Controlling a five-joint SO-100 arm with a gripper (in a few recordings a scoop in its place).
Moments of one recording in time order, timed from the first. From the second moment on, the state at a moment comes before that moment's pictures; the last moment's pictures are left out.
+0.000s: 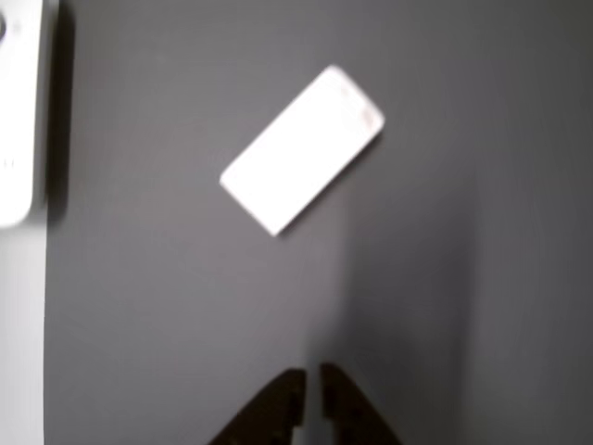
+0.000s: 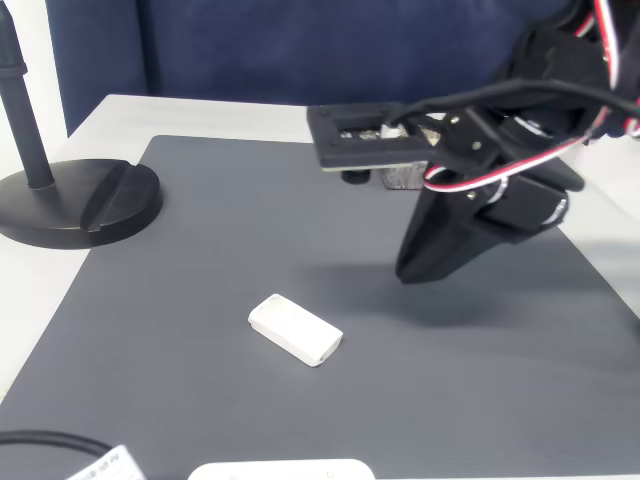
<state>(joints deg) 6.8 103.6 116.3 59.7 10.8</state>
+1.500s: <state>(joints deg) 4.3 76.6 84.7 68.5 -7.7</state>
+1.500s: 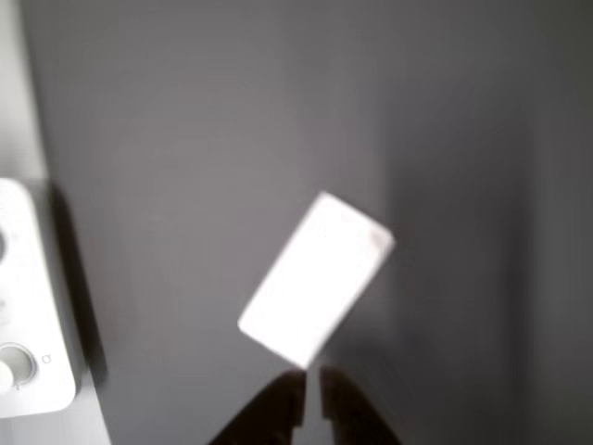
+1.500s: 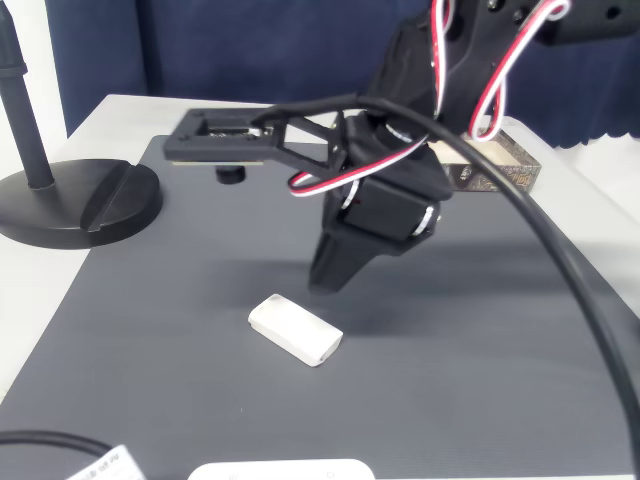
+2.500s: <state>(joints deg) 5.3 75.6 83.8 70.1 -47.5</state>
